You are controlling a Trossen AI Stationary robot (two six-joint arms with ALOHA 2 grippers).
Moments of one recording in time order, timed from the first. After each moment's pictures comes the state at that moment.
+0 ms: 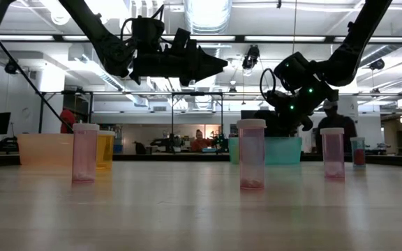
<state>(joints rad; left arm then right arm) 0.45 1.74 0.94 0.90 0.33 0.06 -0.61 1.62 0.59 0.44 0.32 0.12</state>
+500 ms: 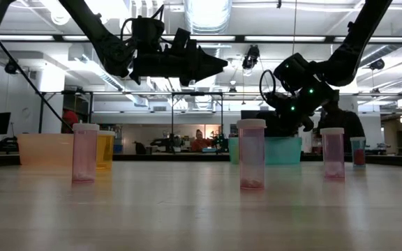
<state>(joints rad) 0.45 1.74 0.94 0.90 0.33 0.06 -0.61 1.62 0.59 0.42 0.32 0.11</state>
